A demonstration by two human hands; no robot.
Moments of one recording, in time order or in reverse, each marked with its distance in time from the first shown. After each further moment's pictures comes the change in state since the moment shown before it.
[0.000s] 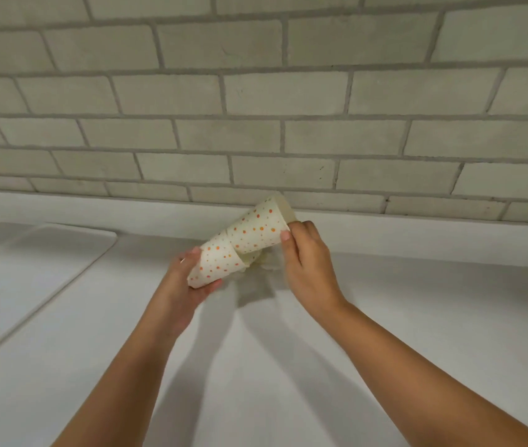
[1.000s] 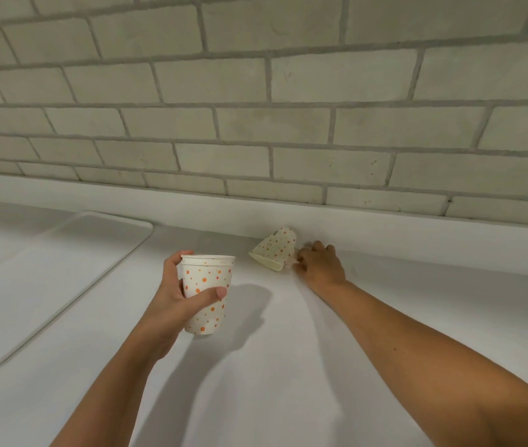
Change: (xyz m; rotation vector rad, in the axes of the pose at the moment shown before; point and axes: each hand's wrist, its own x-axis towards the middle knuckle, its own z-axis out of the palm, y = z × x) left_hand -0.022 0.017 -0.059 0.504 -0.026 0.119; right_hand 0.051 0.110 0.094 -0.689 -0.544 0.196
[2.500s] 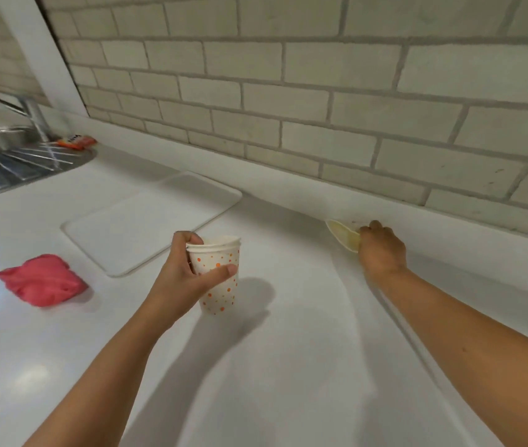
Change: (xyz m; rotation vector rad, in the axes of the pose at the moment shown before) left_hand -0.080 0.004 -0.088 0.163 0.358 0.103; right_hand -0.013 -0.072 -0.022 -0.340 0.092 -0.094
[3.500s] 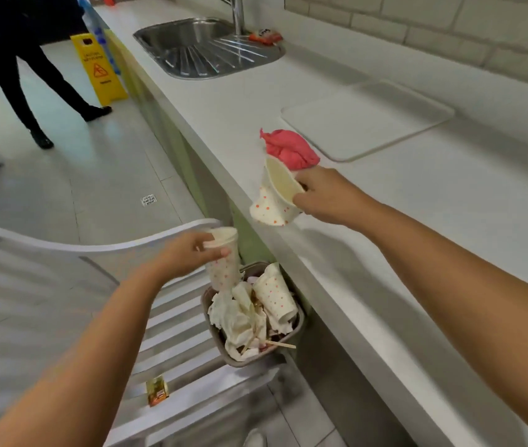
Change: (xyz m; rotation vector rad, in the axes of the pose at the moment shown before) left_hand -0.201 -0.118 -0.307 0.602 -0.009 -0.534; right_hand -0.248 -0.355 -0.109 0.658 -0.465 -0.804
